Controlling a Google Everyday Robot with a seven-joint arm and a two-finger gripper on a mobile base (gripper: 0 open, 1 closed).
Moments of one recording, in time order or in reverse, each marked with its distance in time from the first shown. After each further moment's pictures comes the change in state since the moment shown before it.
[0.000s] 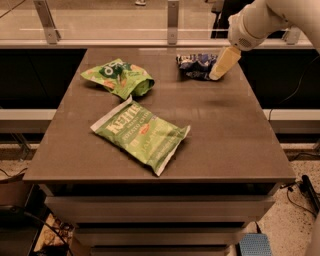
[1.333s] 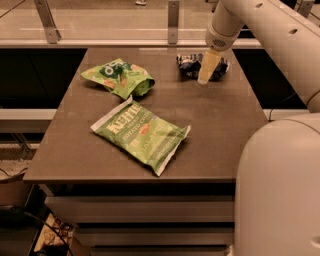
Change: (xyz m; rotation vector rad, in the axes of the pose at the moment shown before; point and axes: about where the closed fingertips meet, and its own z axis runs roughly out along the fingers) arm -0.008 0.009 0.058 -0.124 0.241 -0.034
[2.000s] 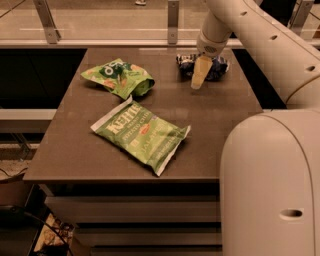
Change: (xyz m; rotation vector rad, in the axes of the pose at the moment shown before) arm -0.013 0.007 0.033 -0.061 -0.012 -0.044
